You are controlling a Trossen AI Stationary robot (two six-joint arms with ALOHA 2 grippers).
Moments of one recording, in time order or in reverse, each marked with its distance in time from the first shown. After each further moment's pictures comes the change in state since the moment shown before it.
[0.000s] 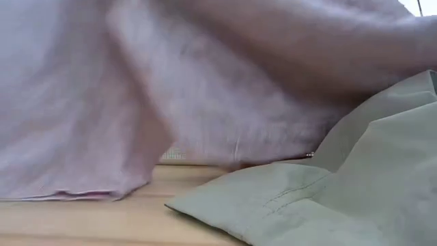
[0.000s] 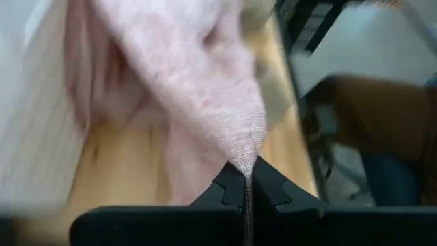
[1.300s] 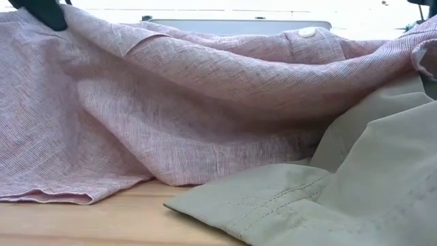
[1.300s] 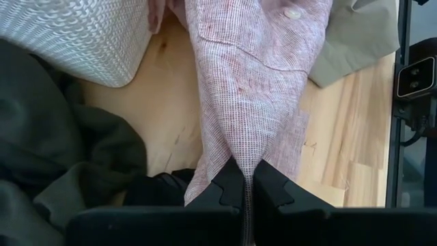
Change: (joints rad) left arm -0.004 0.032 -0.001 -0.279 -0.032 -0.295; right arm 0.139 0.013 -0.085 -0.575 -0.024 0.657
